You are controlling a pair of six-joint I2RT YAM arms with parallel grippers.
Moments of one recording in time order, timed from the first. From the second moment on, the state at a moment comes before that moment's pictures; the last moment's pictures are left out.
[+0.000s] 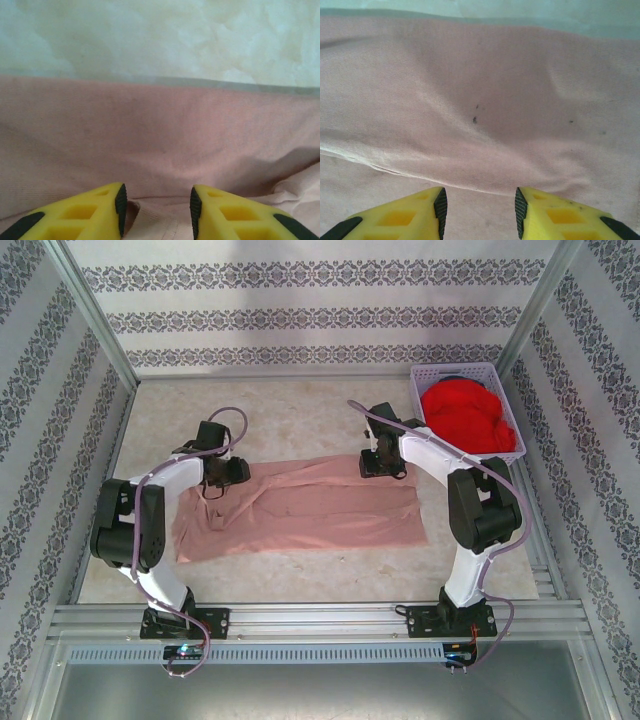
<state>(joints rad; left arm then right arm) -0.11 1.69 1.00 -0.41 0.18 -0.37 0.36 1.85 1.33 -0.76 -0.04 0.25</state>
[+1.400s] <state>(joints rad) -0.26 1.13 0.73 -0.62 0.26 -0.51 0.47 1.80 1.33 -0.71 -0.12 0.26</state>
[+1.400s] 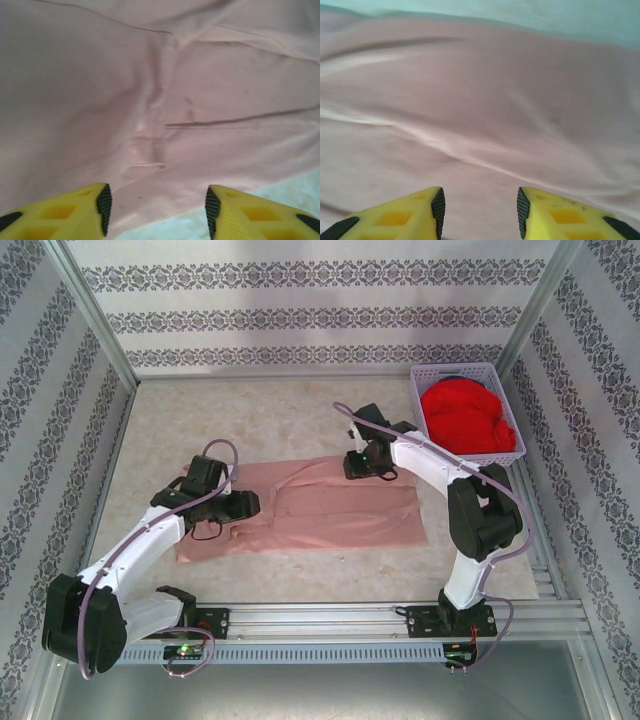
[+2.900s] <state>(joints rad) -0.06 1.18 0.52 -0.63 0.19 -0.63 0.85 2.15 1.50 -0.50 -0.57 0.62</state>
